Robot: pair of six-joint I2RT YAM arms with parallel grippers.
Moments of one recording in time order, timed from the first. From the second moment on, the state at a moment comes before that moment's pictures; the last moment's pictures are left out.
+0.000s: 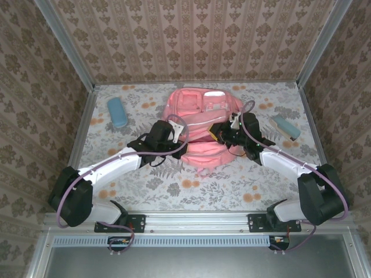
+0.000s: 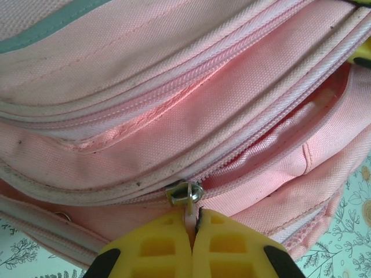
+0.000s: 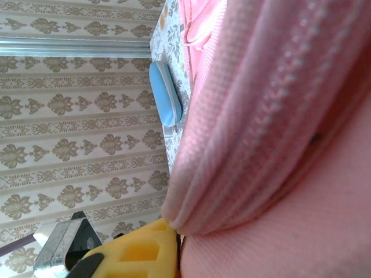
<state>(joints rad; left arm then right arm) -0.73 1.36 0.85 -0.24 0.23 -0.30 0.38 1.37 0.73 0.22 -0.48 1.26</state>
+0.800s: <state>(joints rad) -0.46 1.42 0.83 -0.19 0.21 -0.32 0.35 1.39 0.78 0.20 -0.53 1.23</state>
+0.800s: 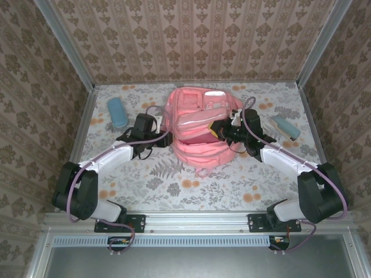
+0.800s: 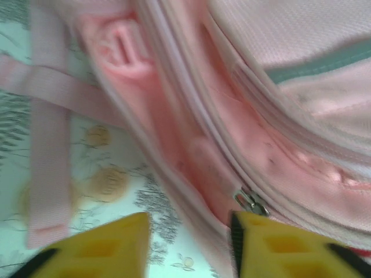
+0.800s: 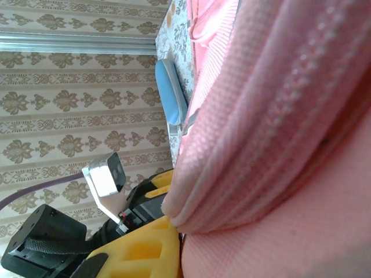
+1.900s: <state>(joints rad) 0.10 2.18 1.69 -0.65 -0.02 -0.29 0.39 1.49 0.85 0.17 -0.51 1.20</state>
